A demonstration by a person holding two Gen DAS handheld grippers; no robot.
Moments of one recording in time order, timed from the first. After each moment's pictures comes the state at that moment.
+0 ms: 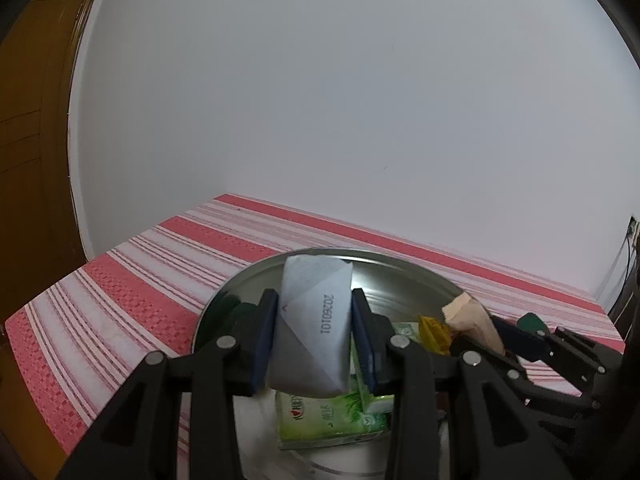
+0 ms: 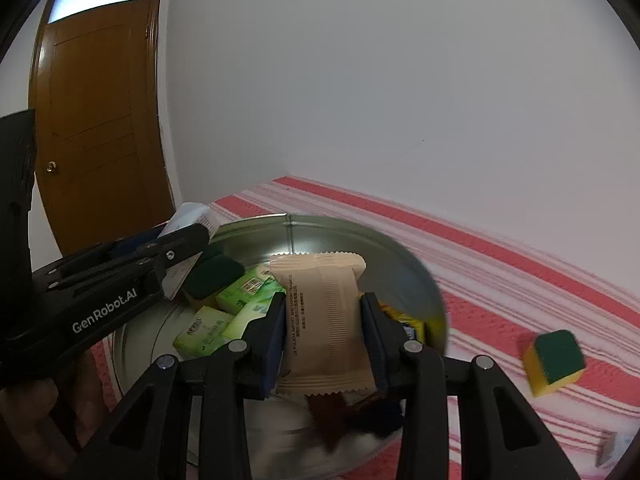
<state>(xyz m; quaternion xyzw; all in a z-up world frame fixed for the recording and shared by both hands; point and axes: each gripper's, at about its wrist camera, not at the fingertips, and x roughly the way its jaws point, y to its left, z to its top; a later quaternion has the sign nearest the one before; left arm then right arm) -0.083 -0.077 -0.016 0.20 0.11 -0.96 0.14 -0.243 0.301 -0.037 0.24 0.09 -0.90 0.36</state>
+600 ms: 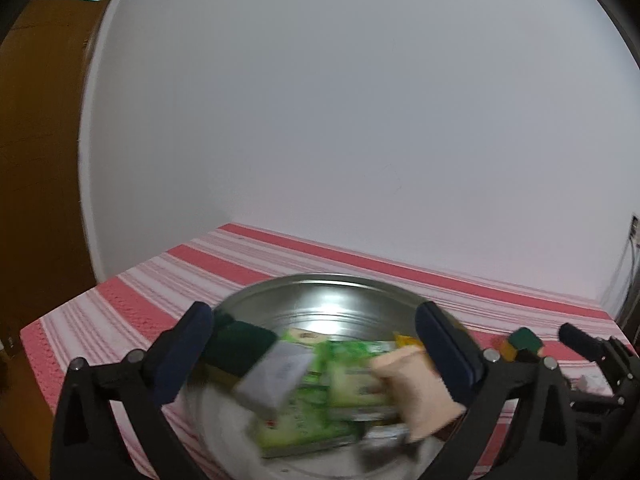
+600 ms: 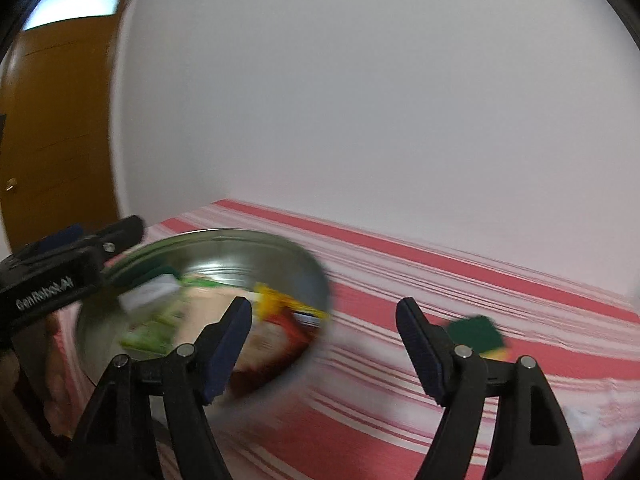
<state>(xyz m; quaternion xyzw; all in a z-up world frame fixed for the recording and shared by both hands) -0.064 -0.039 0.006 0.15 0.09 -0.97 0.15 -0.210 0.372 -0.023 0.19 0.07 -0.95 0.22</state>
